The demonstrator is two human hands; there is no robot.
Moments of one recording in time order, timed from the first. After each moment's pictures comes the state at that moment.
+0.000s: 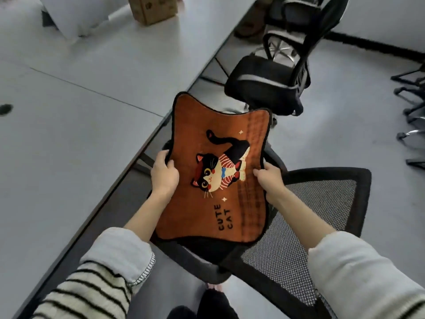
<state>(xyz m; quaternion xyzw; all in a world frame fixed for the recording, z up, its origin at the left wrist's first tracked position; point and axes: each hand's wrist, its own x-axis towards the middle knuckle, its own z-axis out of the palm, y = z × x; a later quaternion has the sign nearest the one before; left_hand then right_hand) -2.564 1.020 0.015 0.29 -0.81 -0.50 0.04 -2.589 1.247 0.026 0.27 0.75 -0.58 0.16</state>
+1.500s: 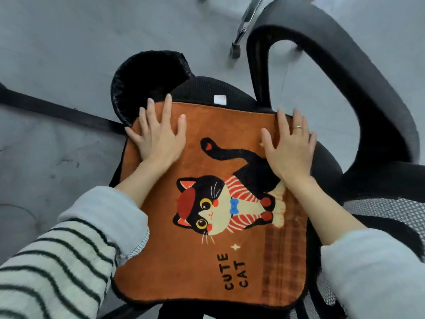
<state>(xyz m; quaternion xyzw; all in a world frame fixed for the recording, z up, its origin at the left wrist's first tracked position) -2.799 0.997 -0.341 0.12 -0.97 -0.12 -0.16 -2.762 1.247 -0.333 0.12 0.98 -0.09 0.14</state>
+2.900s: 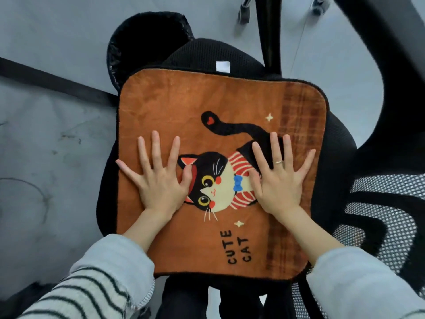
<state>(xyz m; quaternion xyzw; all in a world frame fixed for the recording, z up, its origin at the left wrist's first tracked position) -2.658 0.989 -0.354 0.04 -0.99 -0.01 -0.16 -2.651 1.233 -0.361 -0.06 0.99 -0.04 0.09</state>
